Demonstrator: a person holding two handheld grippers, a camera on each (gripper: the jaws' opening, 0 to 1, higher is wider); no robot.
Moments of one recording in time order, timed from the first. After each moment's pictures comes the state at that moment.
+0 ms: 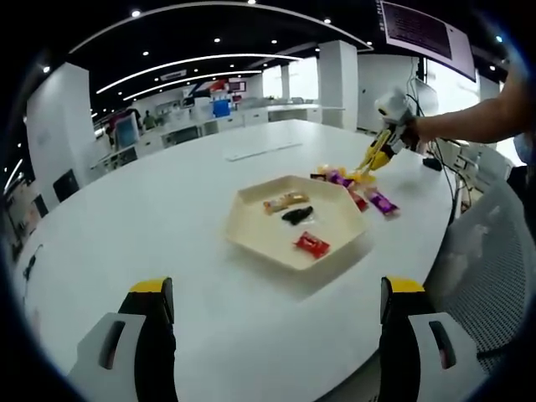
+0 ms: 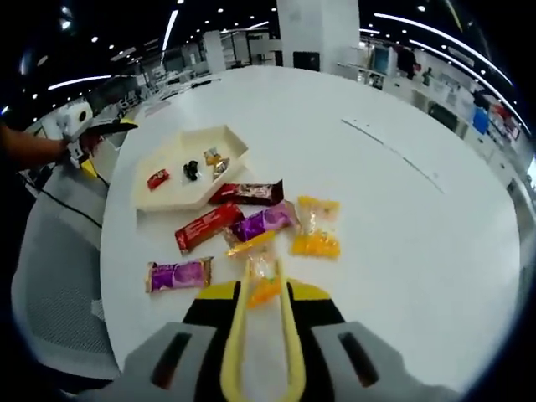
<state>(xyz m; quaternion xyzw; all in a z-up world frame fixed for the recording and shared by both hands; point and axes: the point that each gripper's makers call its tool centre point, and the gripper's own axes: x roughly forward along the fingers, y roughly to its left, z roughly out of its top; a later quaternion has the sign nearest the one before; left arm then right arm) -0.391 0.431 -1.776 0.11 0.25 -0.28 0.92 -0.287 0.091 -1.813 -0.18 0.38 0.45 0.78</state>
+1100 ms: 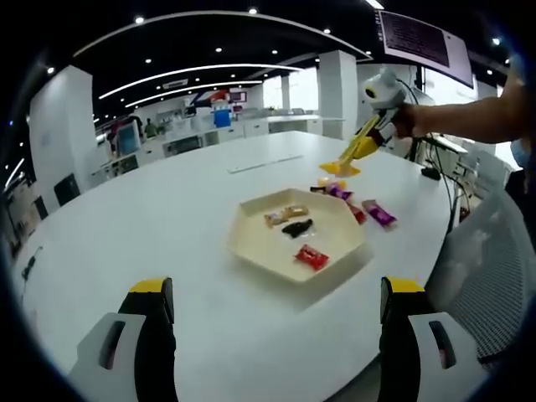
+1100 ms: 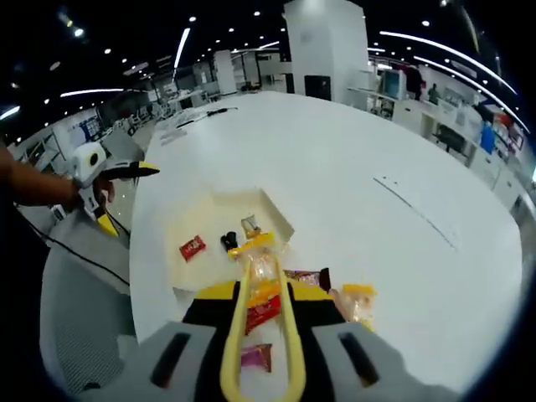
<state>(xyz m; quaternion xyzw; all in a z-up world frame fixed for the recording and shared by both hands) -0.388 0.430 -1.764 0.09 0.22 -0.29 0.93 -0.289 0.211 -1.741 -0.16 0.33 0.49 0.79</state>
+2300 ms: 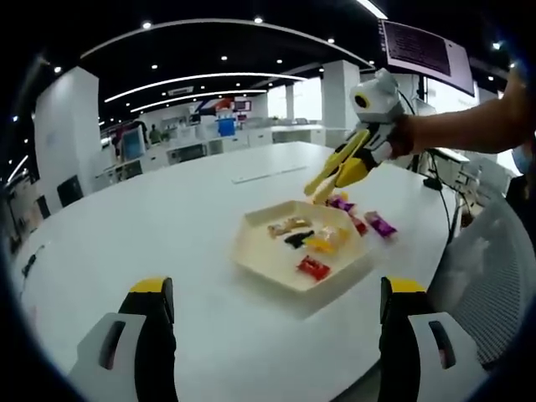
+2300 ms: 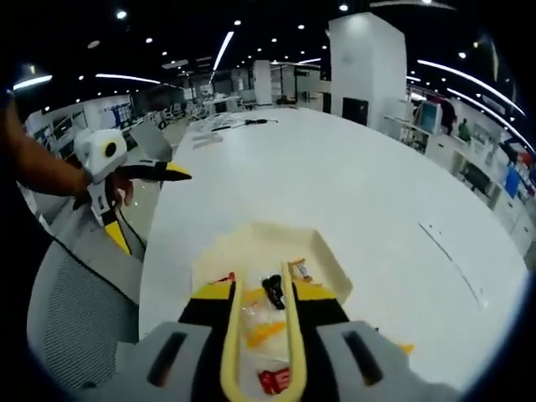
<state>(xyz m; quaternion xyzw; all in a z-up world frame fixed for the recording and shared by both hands) -0.386 0.430 -1.753 0.08 0.20 -0.28 0.94 -0.306 0.279 -1.736 -0.17 0.26 0.56 0.77</state>
